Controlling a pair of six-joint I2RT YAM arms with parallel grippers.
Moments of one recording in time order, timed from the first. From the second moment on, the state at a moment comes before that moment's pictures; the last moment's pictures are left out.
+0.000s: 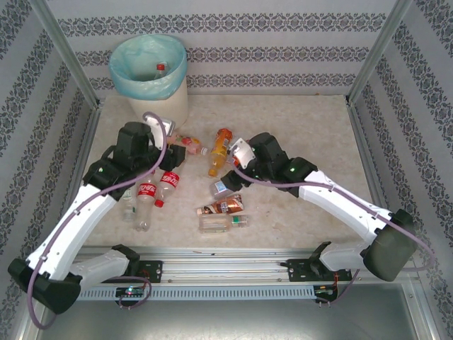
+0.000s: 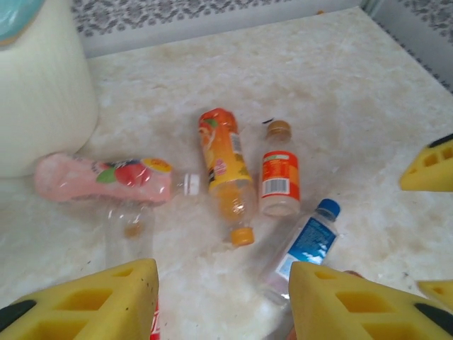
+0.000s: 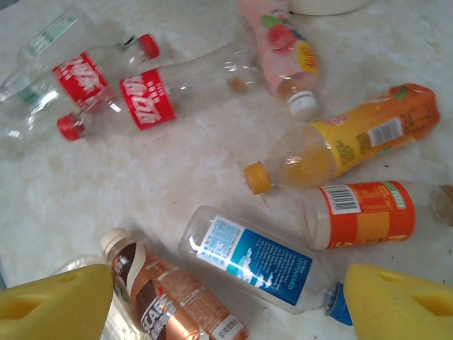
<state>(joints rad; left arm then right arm) -0.43 1.05 1.17 -0.70 0.04 -0.12 0.73 1.30 1.08 -0.50 -0.18 -0.09</state>
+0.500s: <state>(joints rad) -0.42 1.02 0.99 -0.63 -0.02 -0.15 0.75 1.48 1.20 -0.49 -0.17 -0.47</state>
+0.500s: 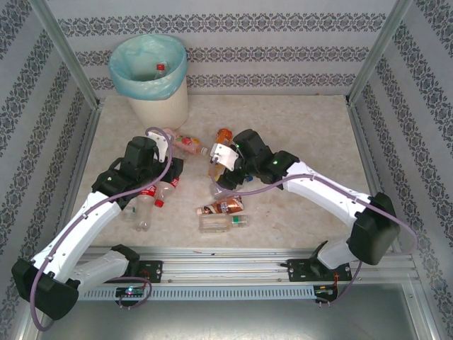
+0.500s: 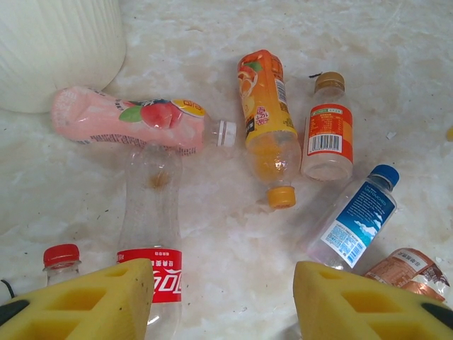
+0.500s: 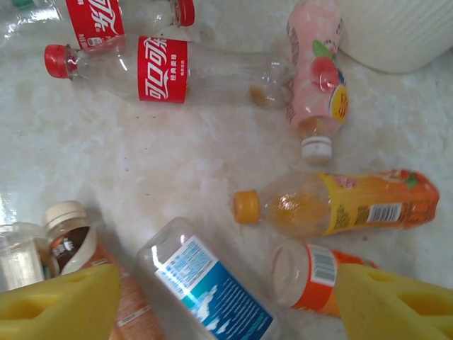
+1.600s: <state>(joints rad) 0.07 0.94 0.81 -0.68 0.18 -0.32 0.90 2.34 2.06 -0.61 -0.33 -1.04</state>
